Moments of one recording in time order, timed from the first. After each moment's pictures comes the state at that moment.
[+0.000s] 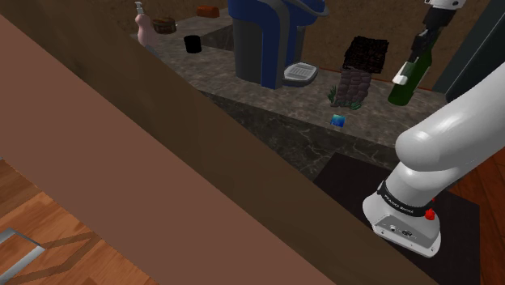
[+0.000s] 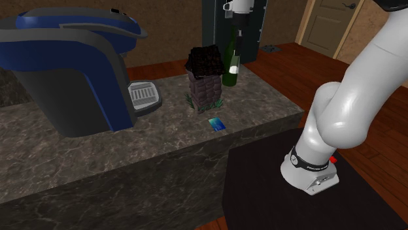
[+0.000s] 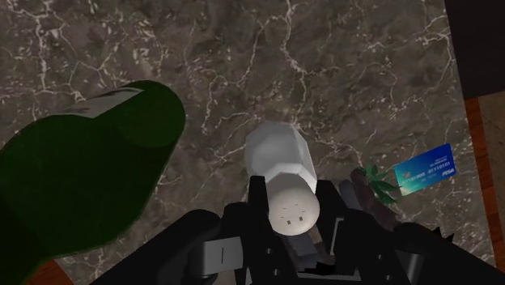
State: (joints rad) arm -0.57 -0.22 -0.65 -2.03 -0.08 1.80 -0.89
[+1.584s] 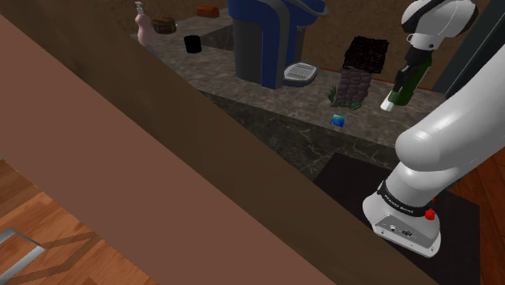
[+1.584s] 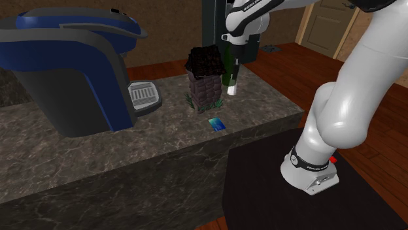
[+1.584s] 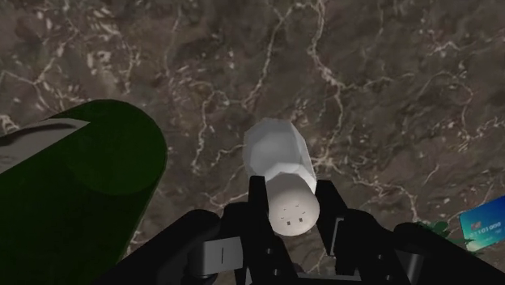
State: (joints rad) arm -0.57 -0.10 -0.69 -2.26 -0.01 2.13 -0.96
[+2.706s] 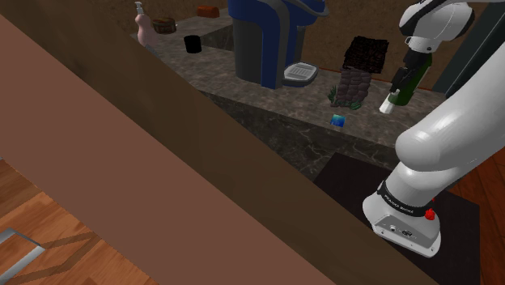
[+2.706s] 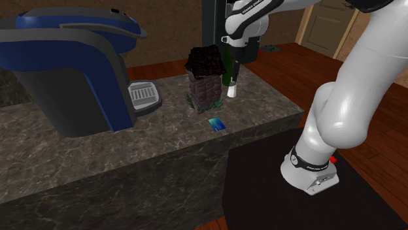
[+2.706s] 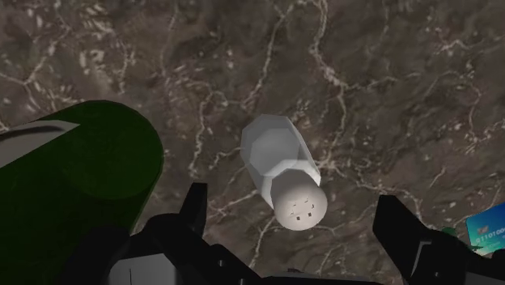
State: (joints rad) arm -0.57 -0.09 -0.69 -2.28 0.00 2.15 -0.96
